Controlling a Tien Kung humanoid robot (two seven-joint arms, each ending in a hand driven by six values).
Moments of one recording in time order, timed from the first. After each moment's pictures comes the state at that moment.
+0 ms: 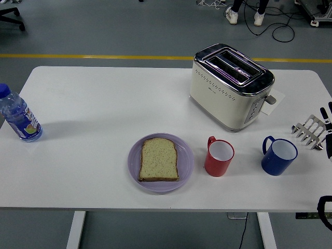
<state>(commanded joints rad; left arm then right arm) -0.07 0.01 -0.28 -0.20 0.40 0.15 0.12 0.02 -0.19 1.53 1.40 -0.23 -0.10 0.27</state>
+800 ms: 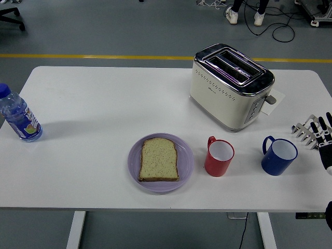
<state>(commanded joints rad) -0.06 0.01 -0.28 -0.20 0.39 0.15 0.13 0.00 -0.17 1.57 1.34 -0.21 -0.06 0.13</state>
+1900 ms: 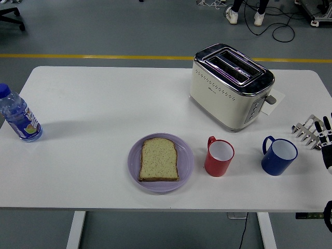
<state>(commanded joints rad) -0.07 0.01 -0.28 -0.20 0.40 0.15 0.13 0.01 -0.17 1.57 1.32 -0.18 -0.05 0.17</state>
